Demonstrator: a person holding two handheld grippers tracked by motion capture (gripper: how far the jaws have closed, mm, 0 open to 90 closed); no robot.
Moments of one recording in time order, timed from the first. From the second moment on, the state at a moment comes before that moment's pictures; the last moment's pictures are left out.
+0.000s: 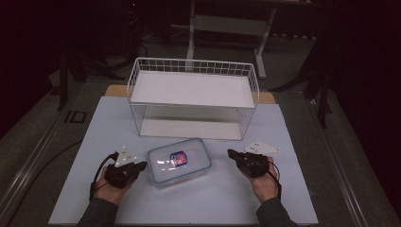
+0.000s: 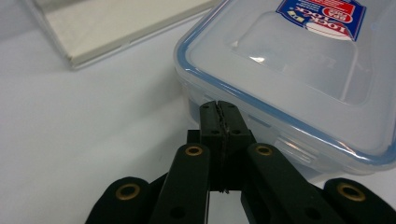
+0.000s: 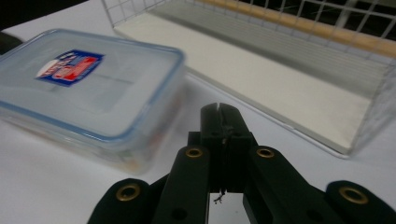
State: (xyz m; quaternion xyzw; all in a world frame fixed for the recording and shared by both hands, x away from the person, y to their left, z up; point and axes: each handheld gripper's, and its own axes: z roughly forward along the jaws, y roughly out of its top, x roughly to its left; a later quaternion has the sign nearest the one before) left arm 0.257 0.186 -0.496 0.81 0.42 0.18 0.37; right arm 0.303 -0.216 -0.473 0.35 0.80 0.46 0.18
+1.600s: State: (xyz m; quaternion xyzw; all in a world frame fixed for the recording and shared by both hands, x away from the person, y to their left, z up) left arm 0.299 0.174 -0.505 0.77 0.47 0.15 0.41; right arm 0.296 -0.209 -0.492 0.35 0.83 0.42 0.10
